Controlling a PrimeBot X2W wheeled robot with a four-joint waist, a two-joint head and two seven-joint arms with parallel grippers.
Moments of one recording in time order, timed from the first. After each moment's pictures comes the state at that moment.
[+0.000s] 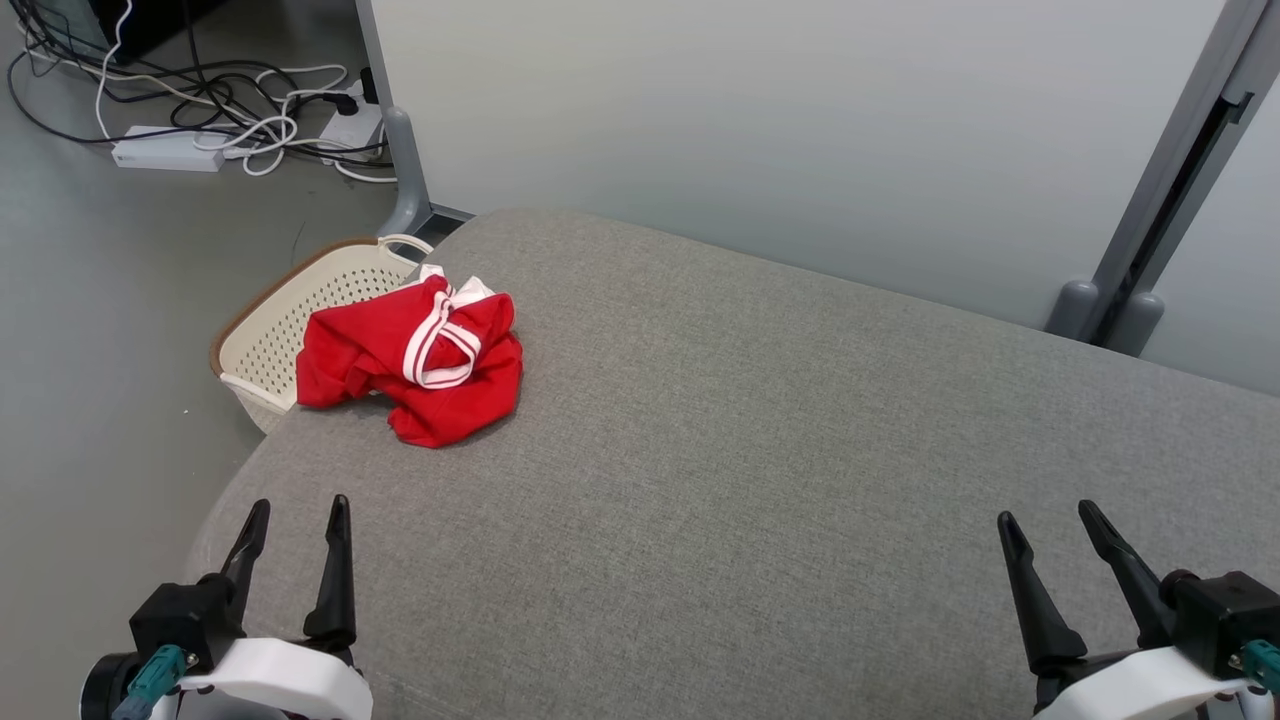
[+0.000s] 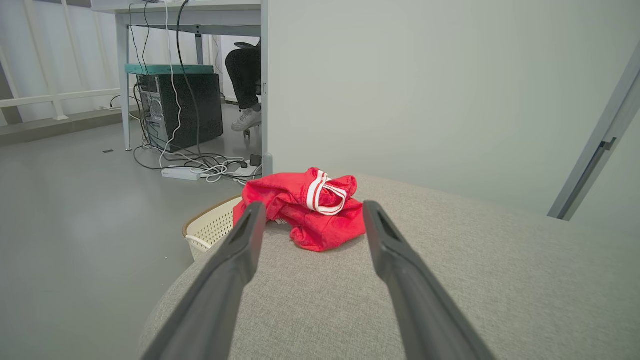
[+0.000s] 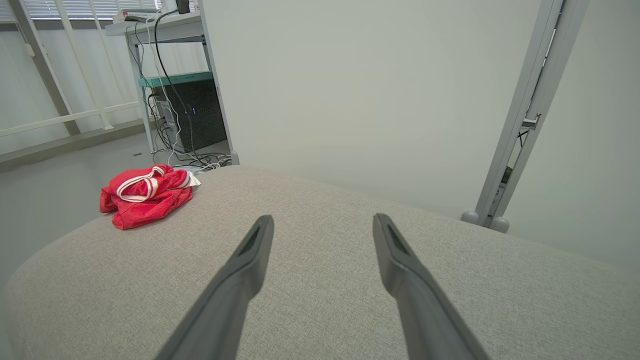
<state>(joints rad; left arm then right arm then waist) -0.05 0.27 -0.24 0.26 -0.47 0.12 -0.26 0.12 -0.05 -0.01 -0.10 0.16 0.13 0.05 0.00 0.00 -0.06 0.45</state>
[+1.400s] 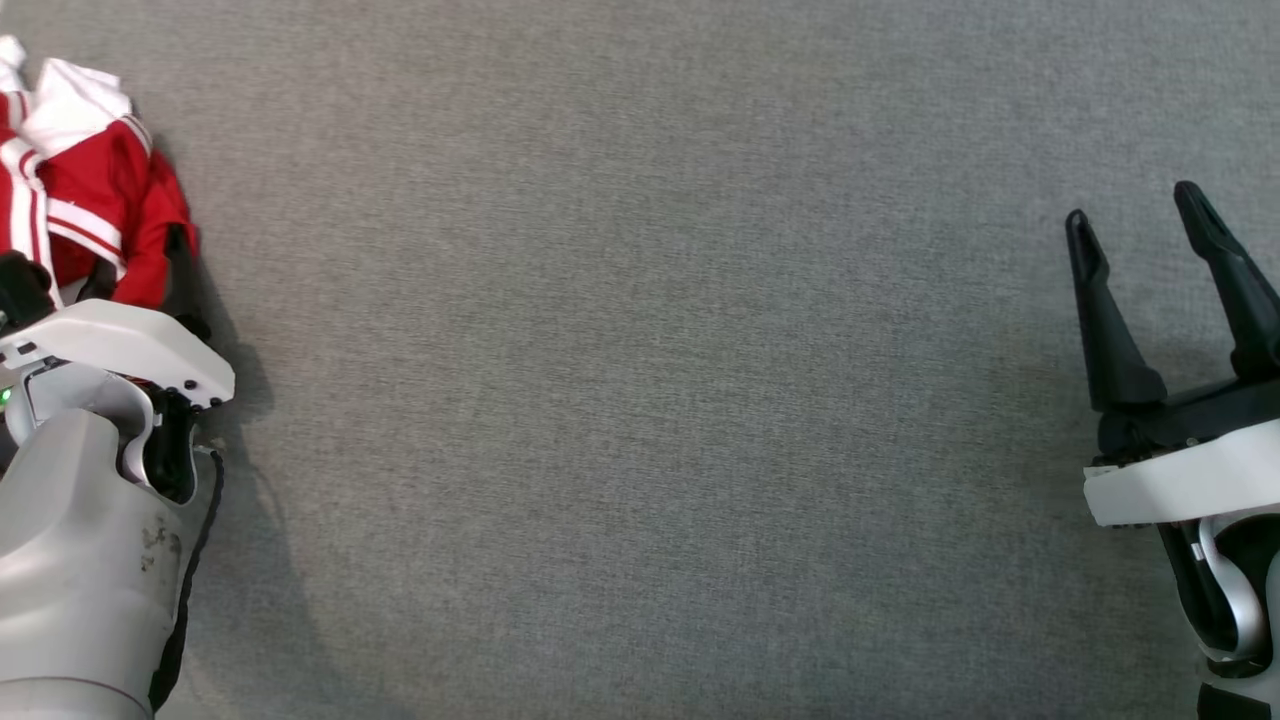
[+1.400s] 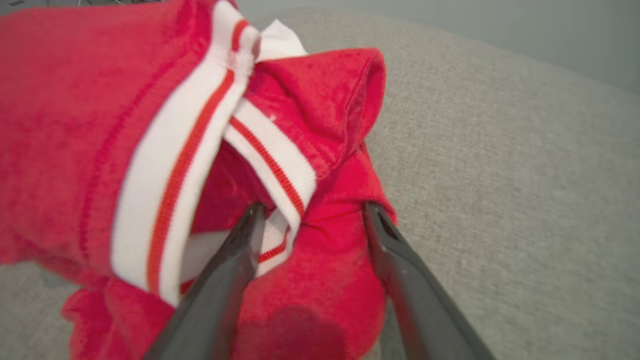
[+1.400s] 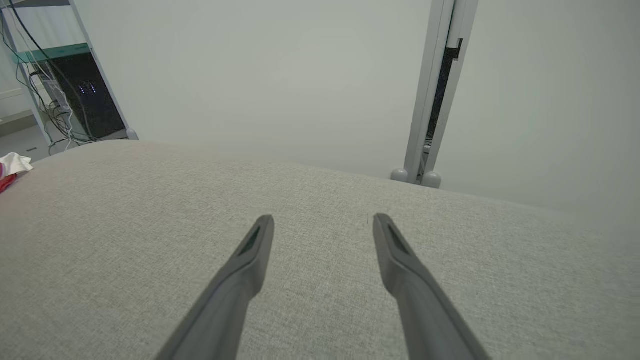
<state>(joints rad) -0.82 0.25 -0.08 1.08 -0.57 -0.05 -0.20 -0.26 -0.16 0.01 -0.22 0.12 0.13 0.06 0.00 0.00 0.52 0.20</state>
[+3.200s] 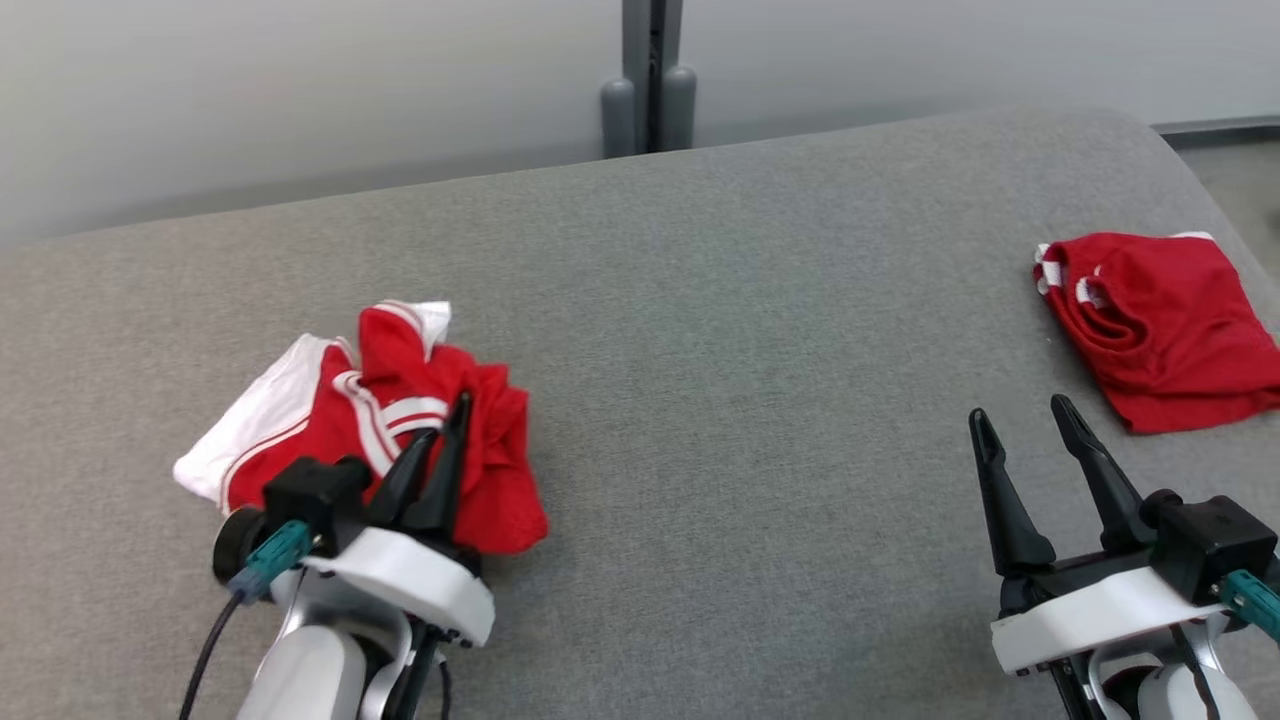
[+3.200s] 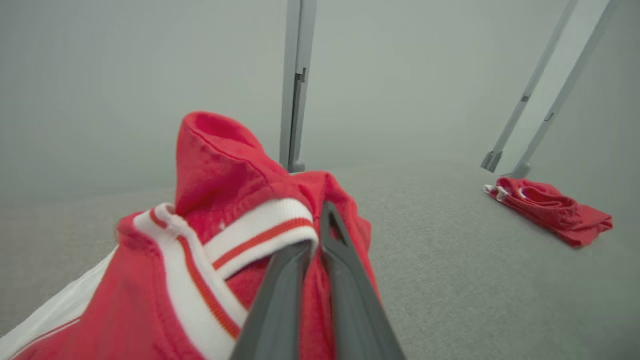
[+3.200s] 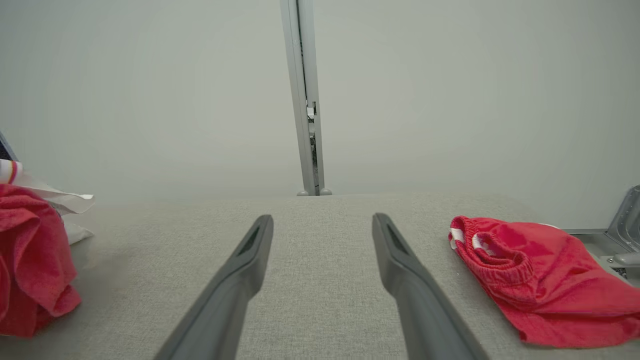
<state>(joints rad) -0.15 0.09 -0.18 0.15 -0.30 -0.05 -0.08 -0.07 -0.07 0.06 0.03 0.19 0.13 -0.13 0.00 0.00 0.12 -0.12</state>
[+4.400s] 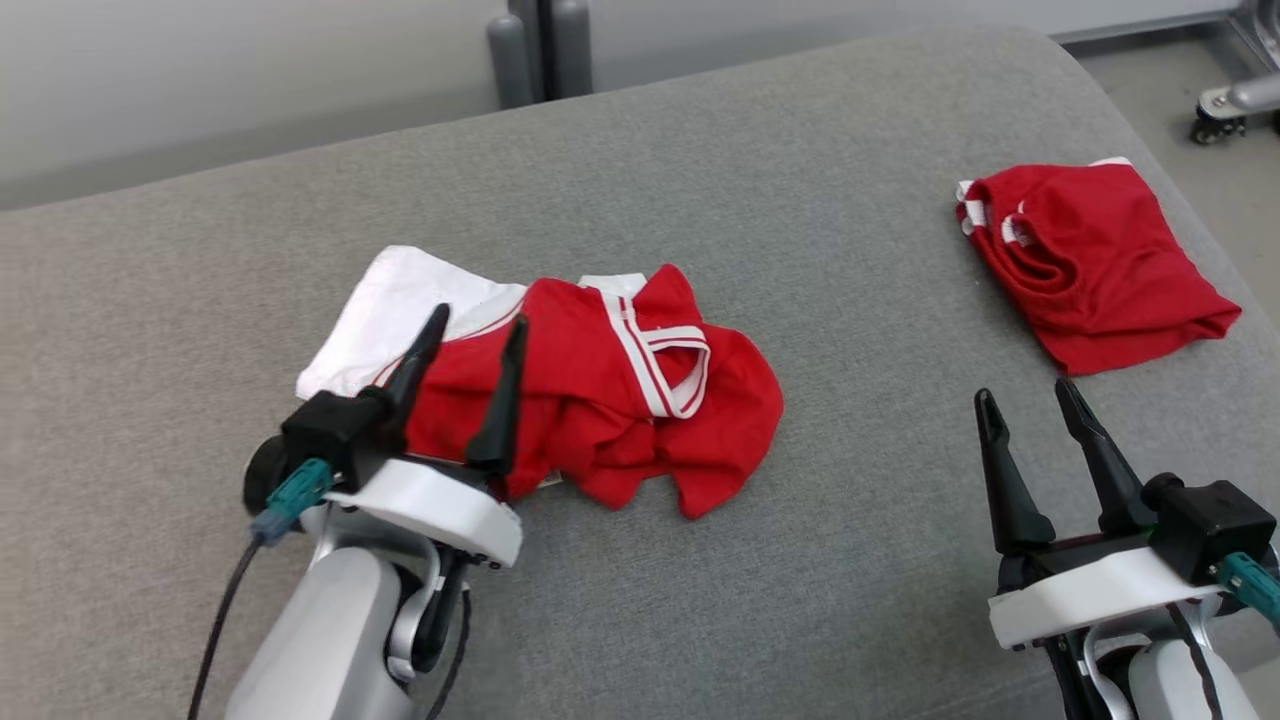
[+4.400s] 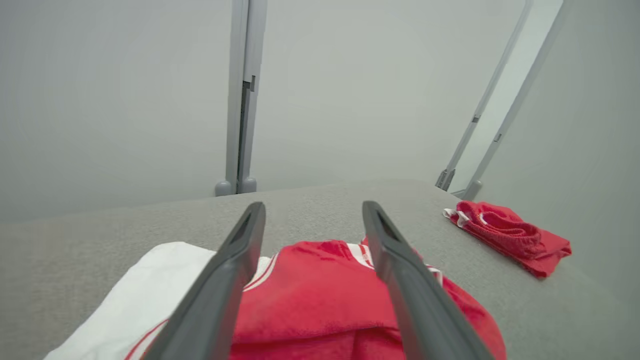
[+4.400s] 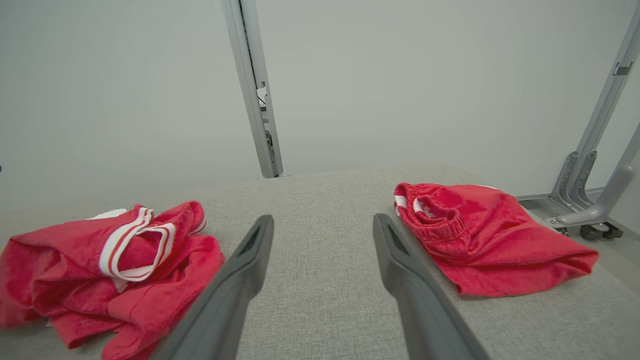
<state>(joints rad) -0.37 0.08 -0.34 0.32 -0.40 0.00 -0.22 -0.13 -0.05 0.06 0.13 0.21 0.13 -0.19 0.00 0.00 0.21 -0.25</state>
